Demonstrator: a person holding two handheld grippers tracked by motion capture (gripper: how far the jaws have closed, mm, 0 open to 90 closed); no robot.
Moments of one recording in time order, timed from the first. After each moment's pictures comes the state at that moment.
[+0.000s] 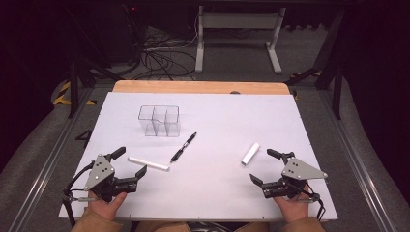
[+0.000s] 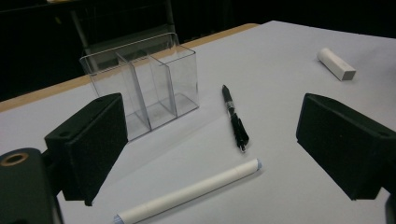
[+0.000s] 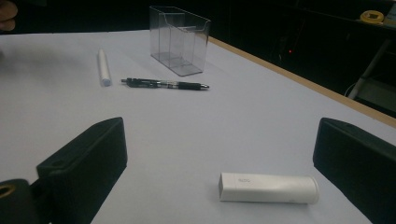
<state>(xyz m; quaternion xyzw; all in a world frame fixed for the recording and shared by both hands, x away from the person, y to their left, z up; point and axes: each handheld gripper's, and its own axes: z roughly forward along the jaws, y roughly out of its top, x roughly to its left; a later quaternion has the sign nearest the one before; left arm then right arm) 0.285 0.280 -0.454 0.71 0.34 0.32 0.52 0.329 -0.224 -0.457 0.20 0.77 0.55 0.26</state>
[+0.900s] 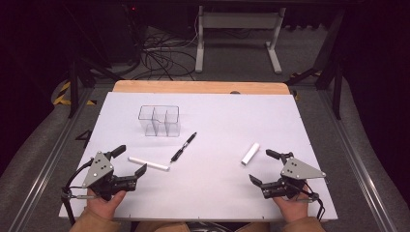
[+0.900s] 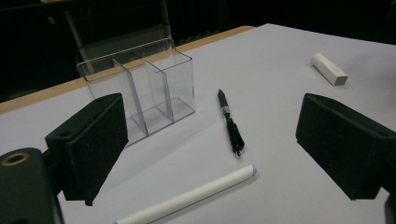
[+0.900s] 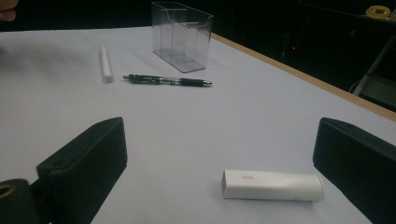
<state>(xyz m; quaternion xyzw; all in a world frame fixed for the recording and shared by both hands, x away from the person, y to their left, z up) 0.287 0.280 -0.442 0.72 0.34 0.31 0.53 0.330 -0.223 -0.460 0.20 0.77 0.55 0.25</state>
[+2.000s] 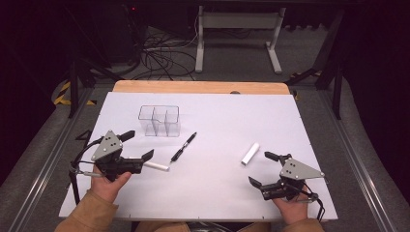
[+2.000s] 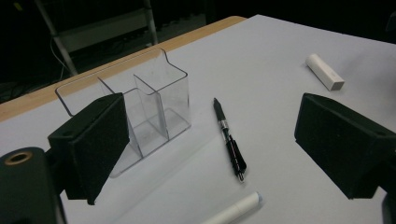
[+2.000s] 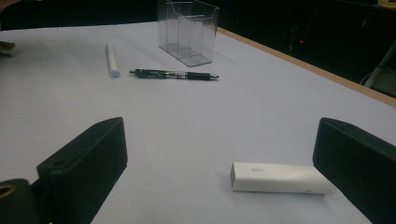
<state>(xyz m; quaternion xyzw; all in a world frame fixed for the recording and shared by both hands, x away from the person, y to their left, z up) 0.329 0.270 -0.414 0.75 0.32 0.27 0.51 0.330 -0.222 -0.465 0.21 0.78 0.55 0.24</state>
